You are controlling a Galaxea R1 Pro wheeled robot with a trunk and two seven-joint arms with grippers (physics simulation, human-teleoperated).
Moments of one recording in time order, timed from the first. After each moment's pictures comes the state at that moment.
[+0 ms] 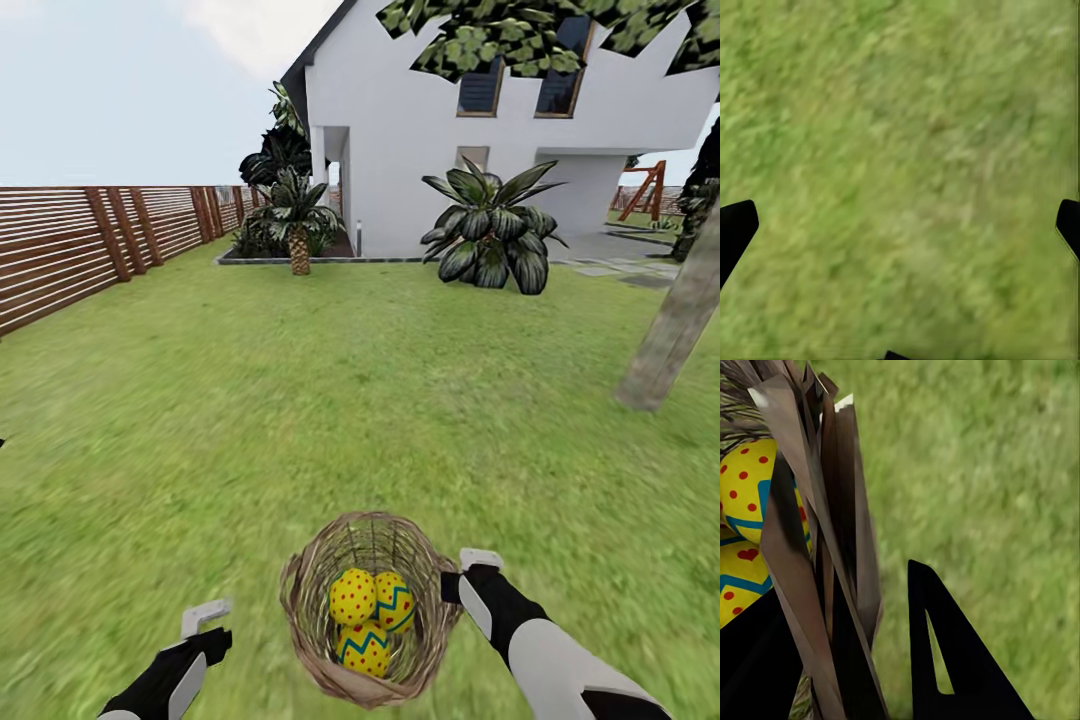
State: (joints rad) left arm -0.51 0.03 0.17 -0.35 0.09 0.16 0.21; right arm -0.72 0.09 -0.13 -0.30 0.00 0.38 -0.18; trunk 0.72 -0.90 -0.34
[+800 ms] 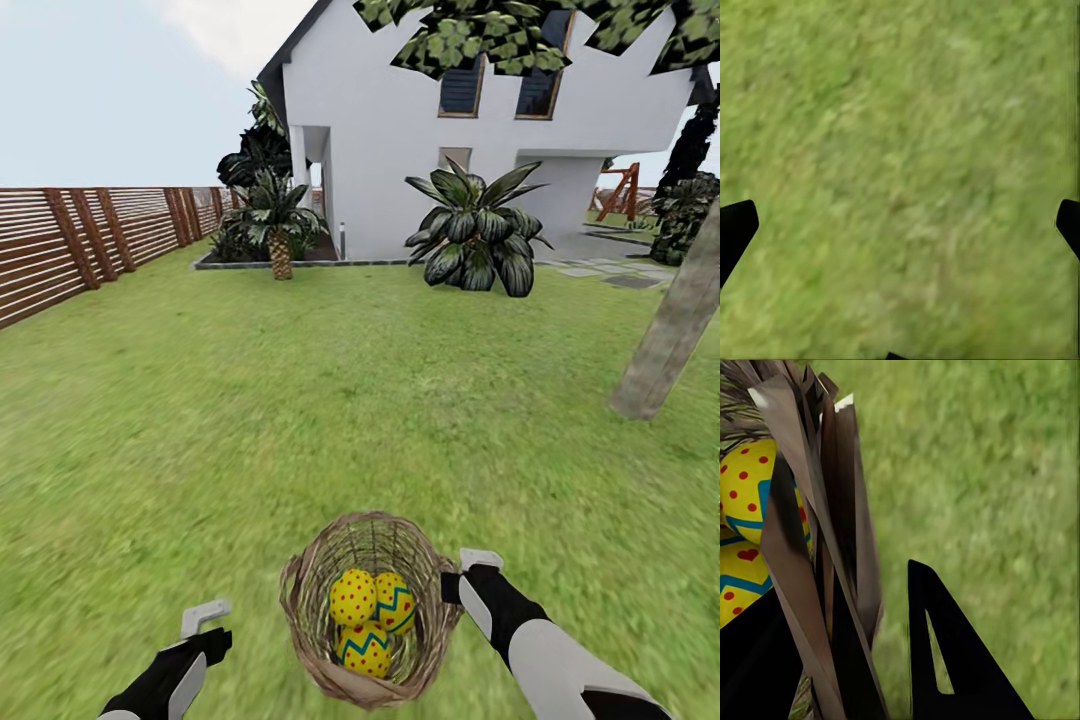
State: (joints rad) left arm -0.51 0.03 0.17 -0.35 0.09 0.16 0.21; right arm -0.72 0.09 -0.13 -0.30 0.00 0.38 -0.18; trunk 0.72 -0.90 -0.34
